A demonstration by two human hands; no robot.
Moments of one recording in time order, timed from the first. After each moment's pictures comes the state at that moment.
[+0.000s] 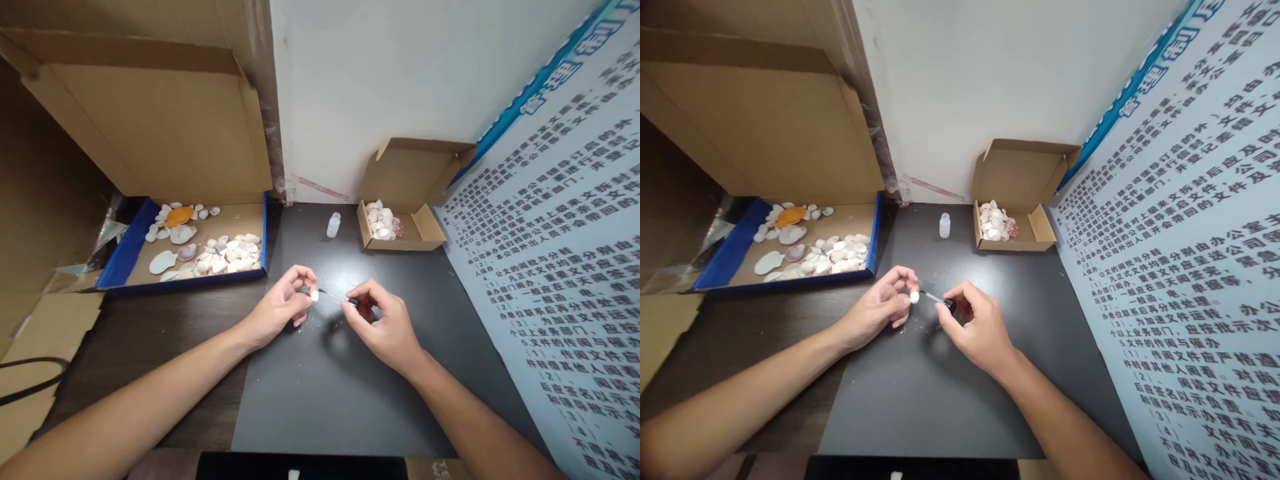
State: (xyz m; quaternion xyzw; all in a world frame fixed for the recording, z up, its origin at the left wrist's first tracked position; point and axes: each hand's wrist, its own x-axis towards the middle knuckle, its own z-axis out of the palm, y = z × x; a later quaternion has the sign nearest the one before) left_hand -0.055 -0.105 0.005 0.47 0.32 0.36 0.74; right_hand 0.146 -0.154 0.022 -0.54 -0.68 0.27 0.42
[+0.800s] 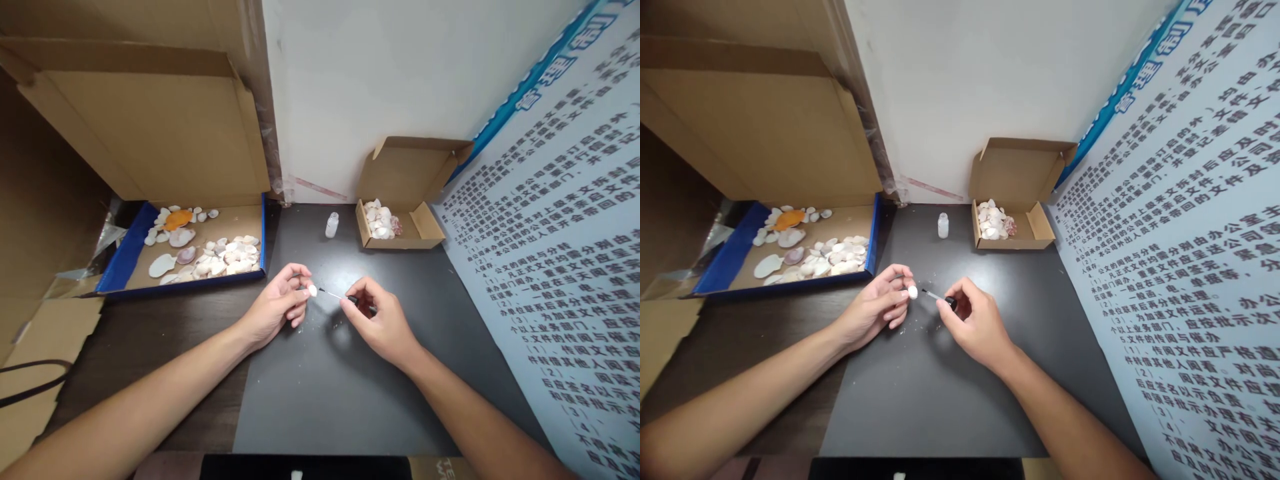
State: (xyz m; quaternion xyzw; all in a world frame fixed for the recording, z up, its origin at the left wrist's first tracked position) left_hand -0.055 -0.103 0.011 0.38 0.33 0.38 0.77; right_hand 0.145 -0.150 0.018 -0.56 -0.64 0.34 0.40
